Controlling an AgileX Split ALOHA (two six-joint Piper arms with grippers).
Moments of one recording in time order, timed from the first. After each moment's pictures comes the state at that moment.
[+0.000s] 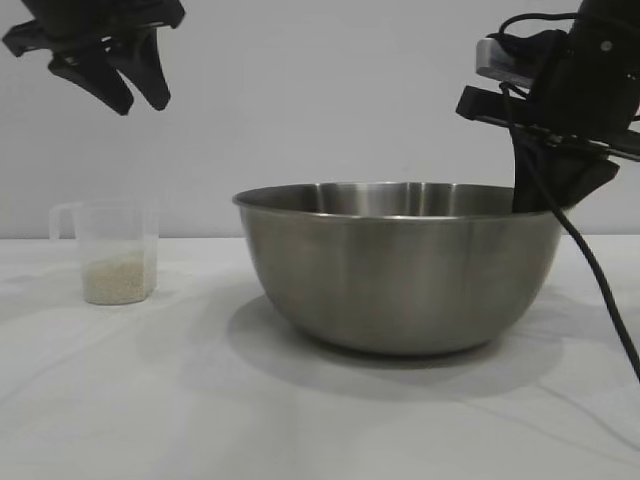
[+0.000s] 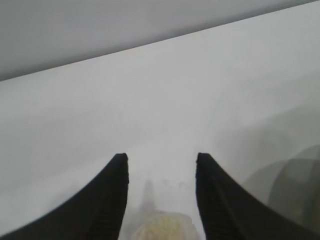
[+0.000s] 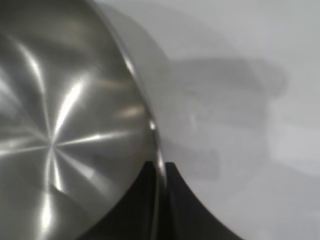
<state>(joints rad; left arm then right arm) -0.24 1.50 -0.77 -0.51 -0.12 0.49 0.28 1.85 -1.11 0.38 0.67 -0.26</state>
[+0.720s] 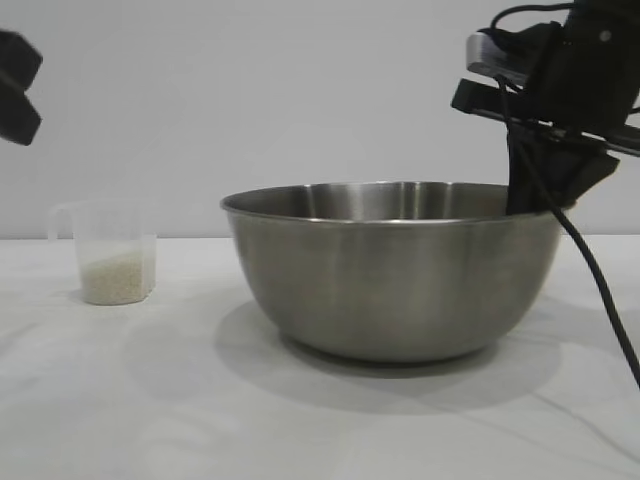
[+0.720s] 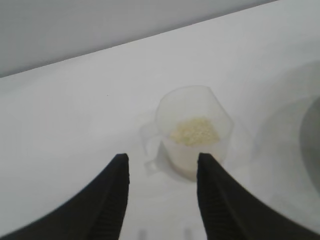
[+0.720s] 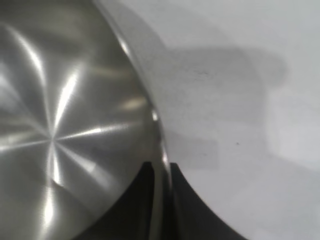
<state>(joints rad) -0.46 1.60 -0.32 -0.51 -0.82 0.37 0.33 1.72 -1.11 0.37 0.67 -0.26</state>
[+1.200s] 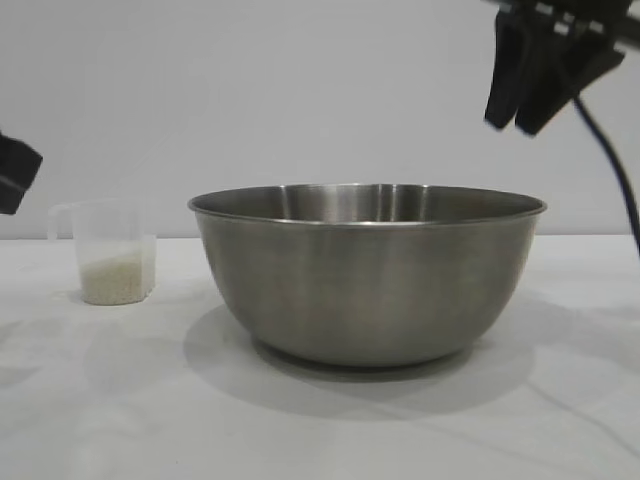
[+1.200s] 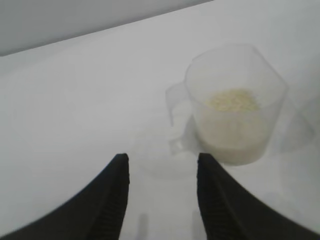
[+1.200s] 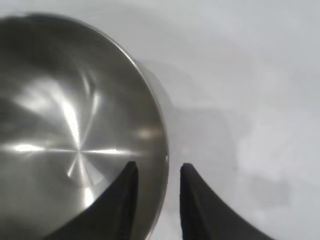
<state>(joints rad) -0.46 1.91 -0.32 -0.48 -1.10 0.21 0.33 1.16 -0.77 0.30 0.56 -0.26</state>
